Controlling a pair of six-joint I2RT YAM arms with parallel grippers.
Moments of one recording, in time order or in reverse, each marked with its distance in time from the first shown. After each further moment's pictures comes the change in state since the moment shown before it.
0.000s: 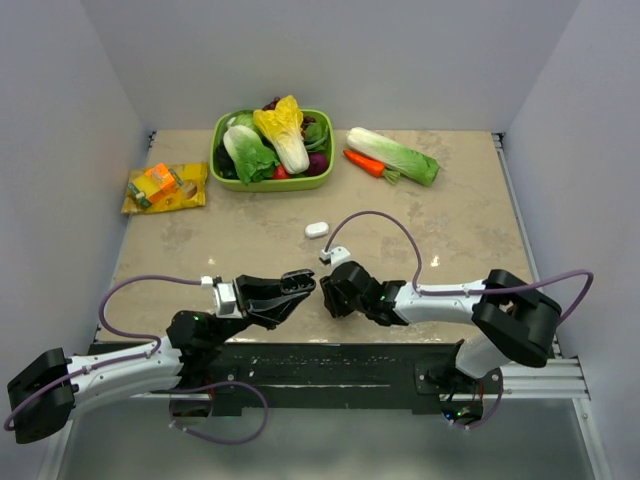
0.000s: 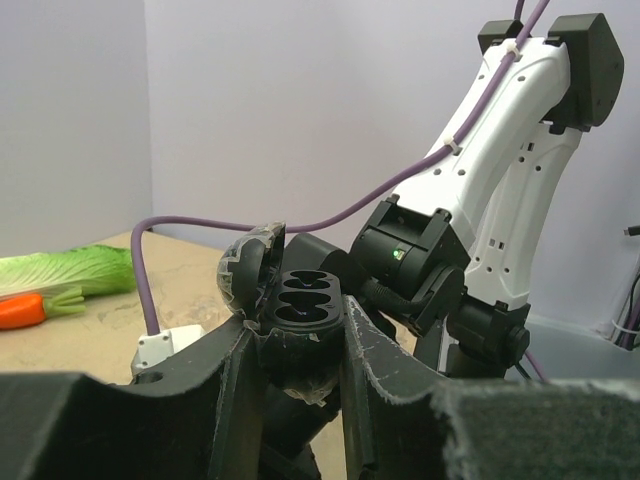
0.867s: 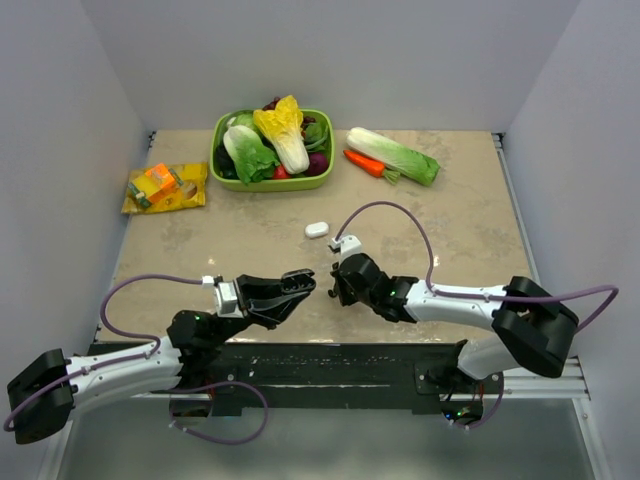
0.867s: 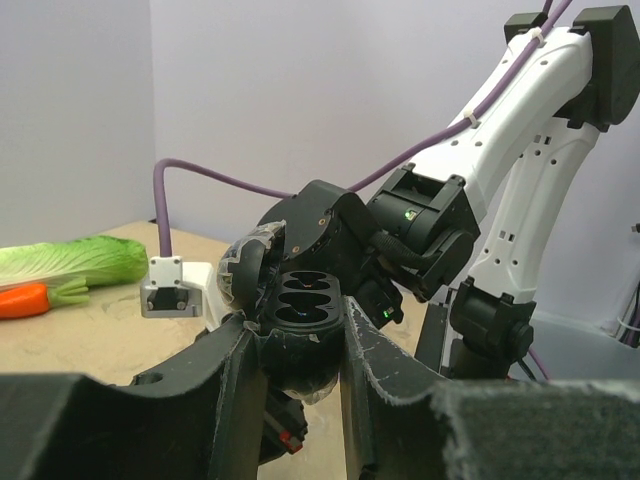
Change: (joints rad) left arm 0.000 -0.006 0.000 -0.027 -0.010 0.000; right arm -0.040 -0.090 0.015 -0.018 0.076 -0.030
